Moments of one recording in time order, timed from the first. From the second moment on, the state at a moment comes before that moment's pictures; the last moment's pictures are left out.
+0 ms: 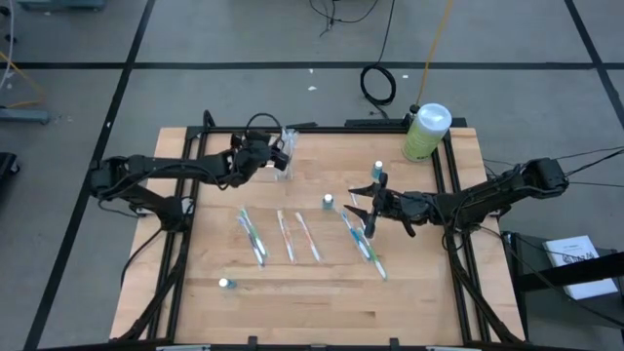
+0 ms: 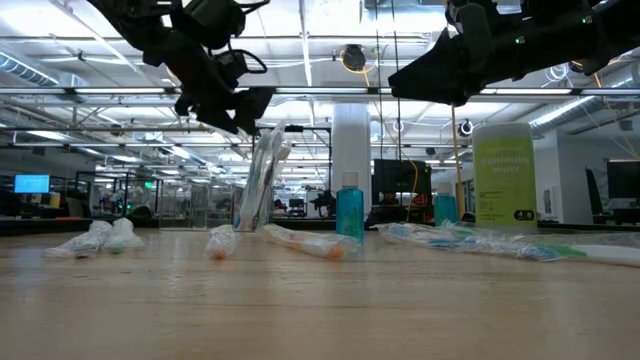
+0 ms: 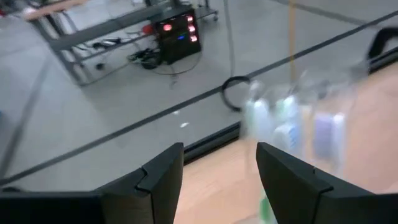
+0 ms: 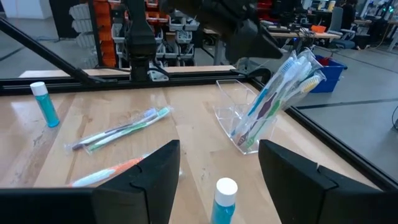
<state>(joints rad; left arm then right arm) 0.30 1.38 0.81 0.02 -0.78 -0.27 0.15 1.21 0.44 0.61 0.44 0.02</state>
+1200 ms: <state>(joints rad) 0.17 1.04 0.80 -0.01 -0.43 -0.09 0.16 1.03 0.44 0.28 0.44 0.00</state>
